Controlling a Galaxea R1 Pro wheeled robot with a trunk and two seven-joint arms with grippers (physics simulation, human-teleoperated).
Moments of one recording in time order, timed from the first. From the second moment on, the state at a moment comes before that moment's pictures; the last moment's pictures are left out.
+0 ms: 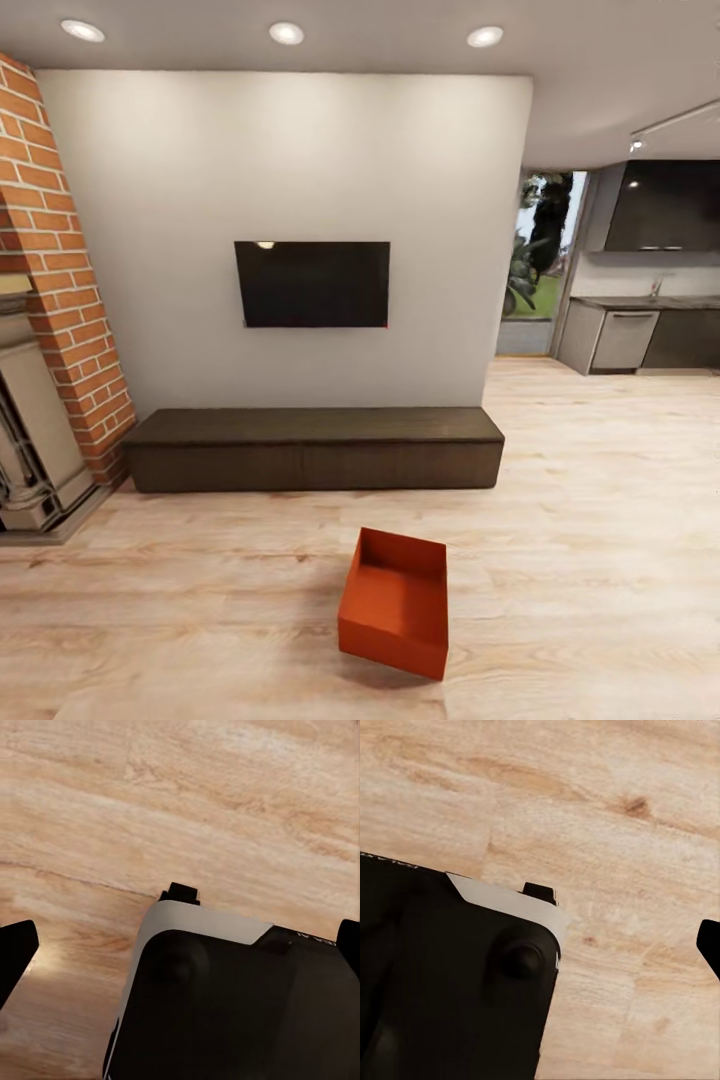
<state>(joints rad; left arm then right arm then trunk) -0.23 0.00 -0.01 0.00 0.27 -0.02 0.11 -0.17 0.03 0.21 0.03 0.06 -0.12 -0.06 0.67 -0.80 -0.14</state>
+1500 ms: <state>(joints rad) -0.23 0.00 -0.01 0.00 0.27 -0.02 0.11 -0.17 0.03 0.21 0.03 0.06 -0.12 -0.06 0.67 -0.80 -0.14</state>
